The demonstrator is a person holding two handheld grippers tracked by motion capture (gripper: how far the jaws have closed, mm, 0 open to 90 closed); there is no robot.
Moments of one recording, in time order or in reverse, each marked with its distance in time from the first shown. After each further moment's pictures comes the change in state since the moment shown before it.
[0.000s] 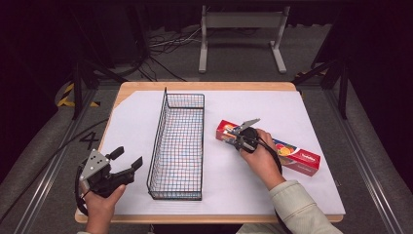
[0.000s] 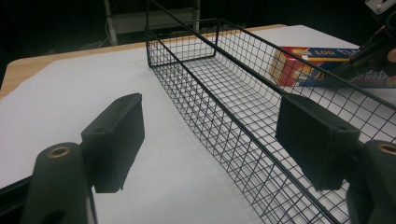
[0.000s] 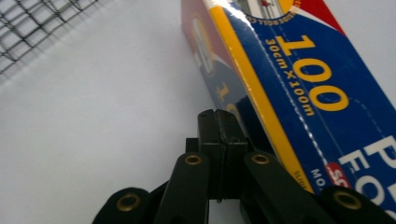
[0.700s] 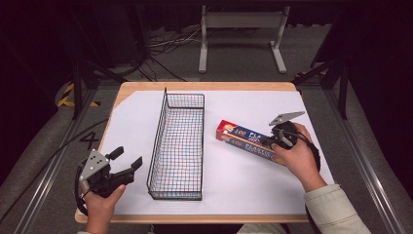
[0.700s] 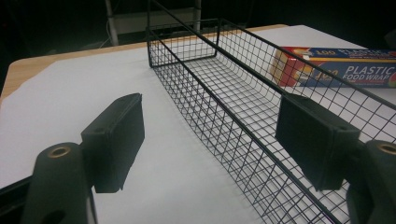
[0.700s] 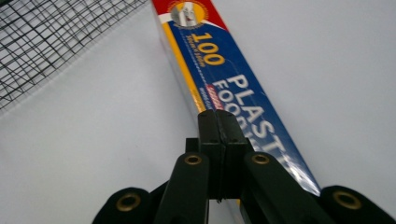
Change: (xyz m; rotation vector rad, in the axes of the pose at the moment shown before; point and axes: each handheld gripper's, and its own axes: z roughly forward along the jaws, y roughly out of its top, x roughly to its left) left arm 0.000 0.000 -0.001 0.002 0.005 0.003; right arm -0.045 -0.030 -0.088 -0.092 0.022 0.069
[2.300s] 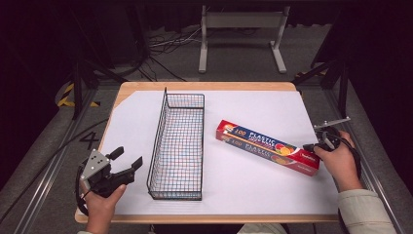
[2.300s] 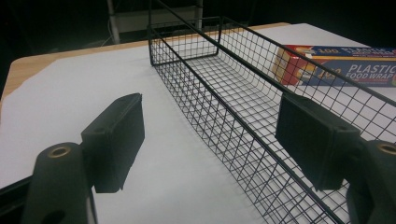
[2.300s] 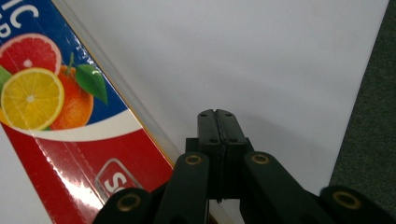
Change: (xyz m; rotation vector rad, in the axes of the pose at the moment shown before) left arm 0.000 -0.001 0.001 0.005 0.005 -0.002; right arm -0.105 -0.091 -0.023 0.150 -0.127 0.281
